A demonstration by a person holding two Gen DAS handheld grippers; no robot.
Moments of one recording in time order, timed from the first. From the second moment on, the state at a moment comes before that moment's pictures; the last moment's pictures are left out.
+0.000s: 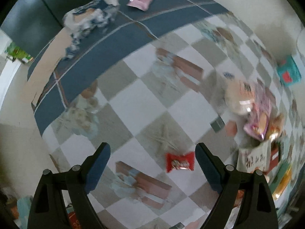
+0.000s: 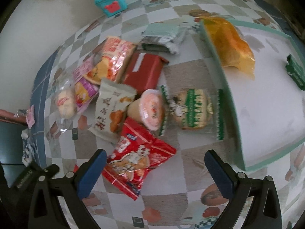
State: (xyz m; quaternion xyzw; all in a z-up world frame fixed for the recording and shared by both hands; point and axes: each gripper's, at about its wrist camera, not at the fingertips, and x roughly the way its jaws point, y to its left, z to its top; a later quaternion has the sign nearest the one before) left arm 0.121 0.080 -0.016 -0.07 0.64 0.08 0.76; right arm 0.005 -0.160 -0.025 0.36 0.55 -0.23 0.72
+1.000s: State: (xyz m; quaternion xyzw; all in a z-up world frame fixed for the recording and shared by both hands) left arm 0.138 0.055 -0.061 -0.08 0.69 0.02 0.72; right arm 0.018 -0.137 -0.074 0.22 0.63 -0.23 0.70
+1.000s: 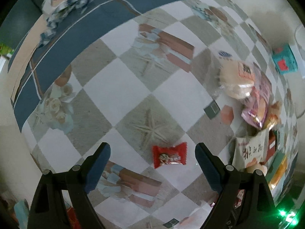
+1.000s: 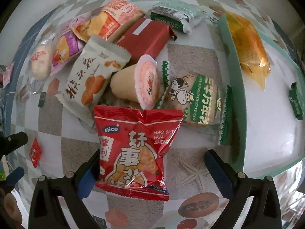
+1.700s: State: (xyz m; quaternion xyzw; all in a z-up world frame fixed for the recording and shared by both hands) left arm 0.143 0.019 -0.081 -0.04 0.70 0.01 0.71; right arm 0.004 -0.148 -0.078 0.22 0.64 -0.22 0.70
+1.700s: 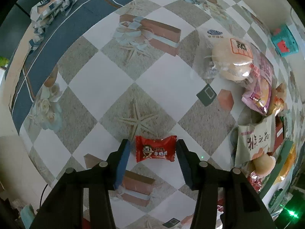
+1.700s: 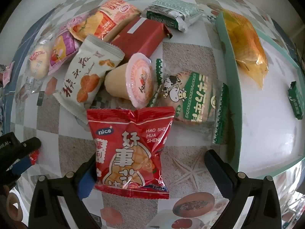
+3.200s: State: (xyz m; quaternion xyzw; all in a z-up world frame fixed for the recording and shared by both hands) left arm 0.145 0.024 -0.043 -0.04 0.68 0.01 0.74; right arm 0.008 -0.161 -0.021 0.26 0.57 -0.20 0.75
